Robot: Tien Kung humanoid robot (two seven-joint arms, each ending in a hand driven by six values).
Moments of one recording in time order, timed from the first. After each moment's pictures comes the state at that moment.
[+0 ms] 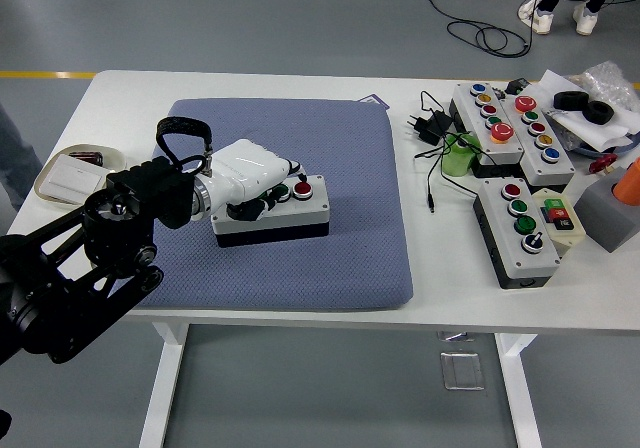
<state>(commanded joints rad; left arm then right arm) -0.70 0.31 -0.81 -1.41 2.27 -0.36 0.13 0.11 -0.13 1.07 0.18 -1.28 -0.03 -0.35</state>
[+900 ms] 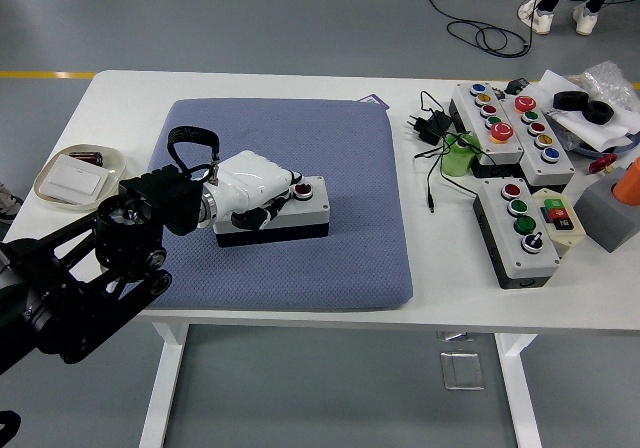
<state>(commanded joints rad) -0.70 0.28 -0.78 -1.34 2.27 -0.38 0.13 0.10 -0.14 1.06 0.18 -1.29 -0.03 -0.35</state>
